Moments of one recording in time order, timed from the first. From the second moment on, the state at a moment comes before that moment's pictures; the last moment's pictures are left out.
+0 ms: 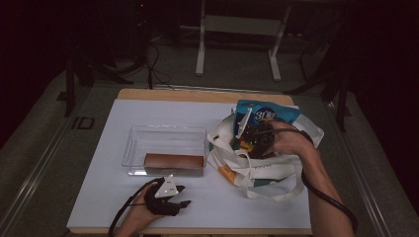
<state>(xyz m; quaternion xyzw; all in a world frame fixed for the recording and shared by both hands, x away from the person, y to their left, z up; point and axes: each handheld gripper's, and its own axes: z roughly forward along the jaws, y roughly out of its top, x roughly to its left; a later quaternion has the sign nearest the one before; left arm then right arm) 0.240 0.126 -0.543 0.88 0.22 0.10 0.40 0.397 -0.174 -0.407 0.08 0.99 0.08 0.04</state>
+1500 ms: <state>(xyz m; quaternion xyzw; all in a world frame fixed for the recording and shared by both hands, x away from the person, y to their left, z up) 0.239 0.127 -0.542 0.88 0.22 0.11 0.40 0.392 -0.176 -0.351 0.06 0.99 0.11 0.08</state>
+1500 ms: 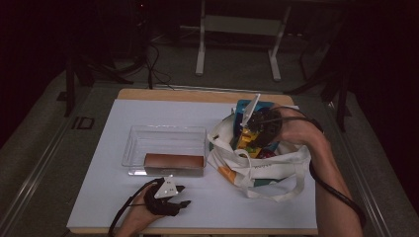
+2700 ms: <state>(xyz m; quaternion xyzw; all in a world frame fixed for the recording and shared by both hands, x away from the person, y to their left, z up) 0.237 0.128 -0.541 0.88 0.22 0.12 0.41 0.390 -0.148 -0.319 0.04 0.98 0.15 0.09</state>
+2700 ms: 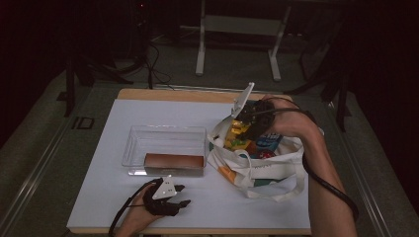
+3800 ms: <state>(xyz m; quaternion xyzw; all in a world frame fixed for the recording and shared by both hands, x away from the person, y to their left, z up) 0.237 0.128 -0.541 0.88 0.22 0.11 0.42 0.382 -0.105 -0.299 0.00 0.98 0.18 0.10</state>
